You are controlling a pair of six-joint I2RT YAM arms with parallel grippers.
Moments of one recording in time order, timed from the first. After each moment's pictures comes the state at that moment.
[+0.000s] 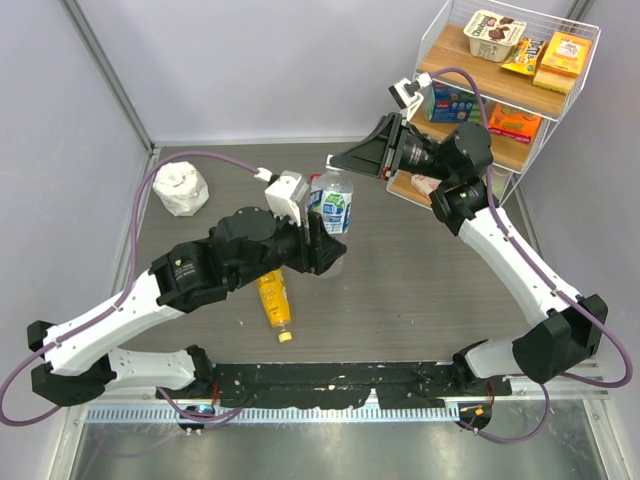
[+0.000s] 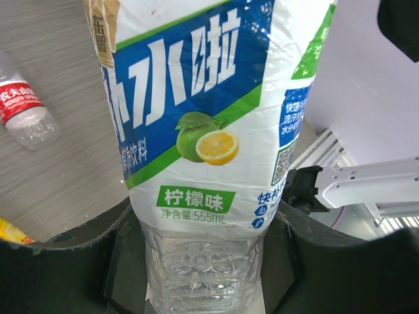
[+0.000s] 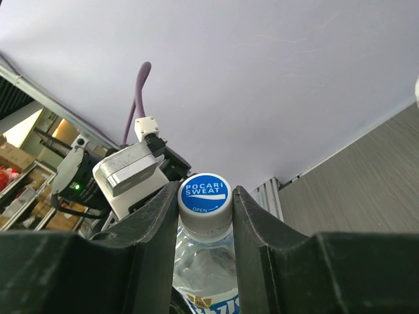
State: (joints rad) left arm -1.13 1.13 1.40 -0.62 -0.26 -0.57; right arm 0.44 1.37 1.36 0.42 -0.93 1.14
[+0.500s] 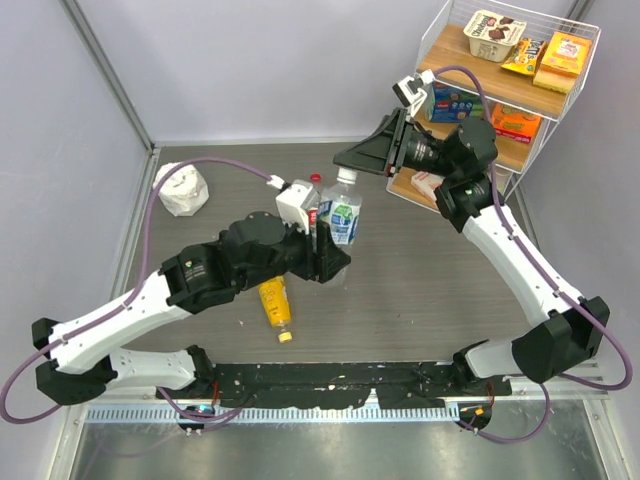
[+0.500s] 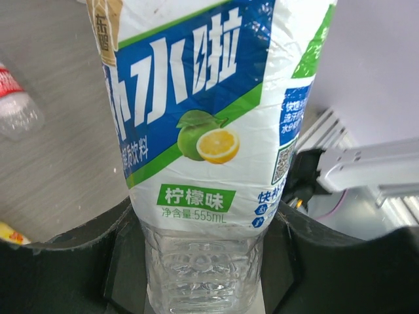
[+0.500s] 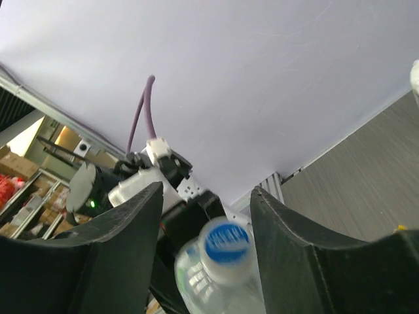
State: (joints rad) left arm -1.13 1.11 1.36 -0.58 -0.22 -0.56; right arm 0.40 1.38 1.37 0.41 -0.99 1.18
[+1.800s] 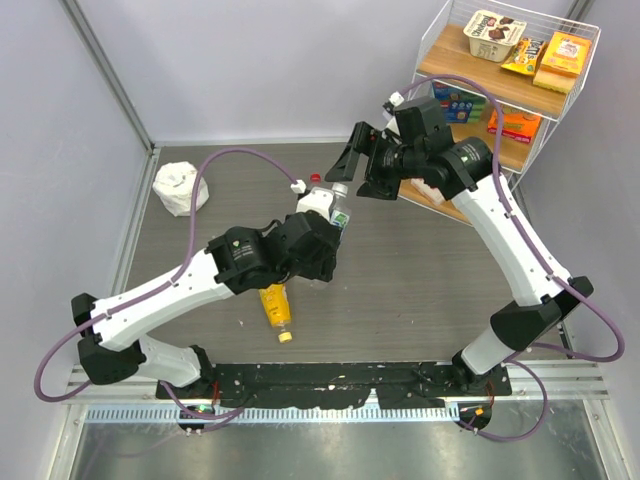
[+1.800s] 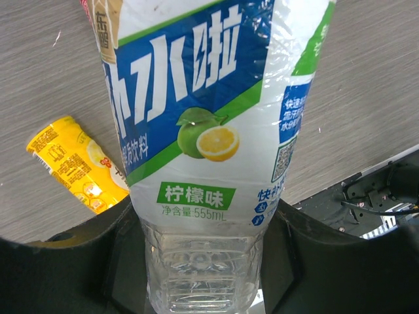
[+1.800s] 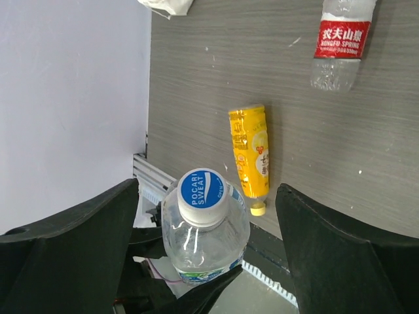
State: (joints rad) left arm -1.14 1.34 1.50 -0.96 -0.43 -0.63; right arm 0.54 1.58 1.96 -1.00 -0.29 0.77
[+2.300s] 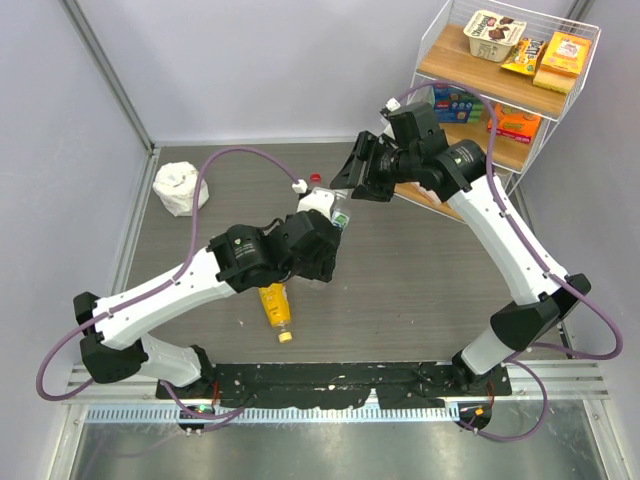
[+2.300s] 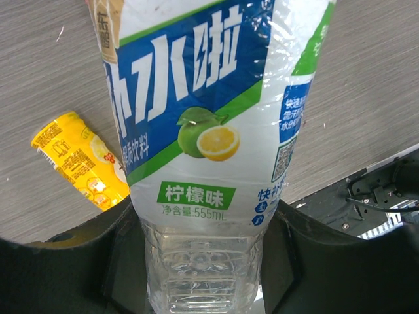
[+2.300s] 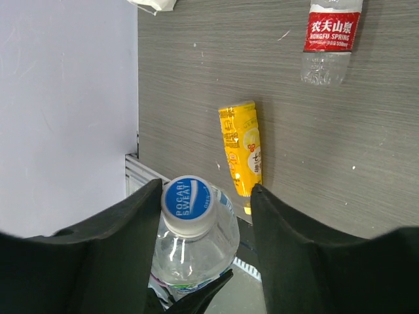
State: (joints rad) left arm -1.14 1.37 1.54 -1.00 -0.43 -0.63; right arm 0.56 1.58 1.91 -1.00 -0.26 0.78
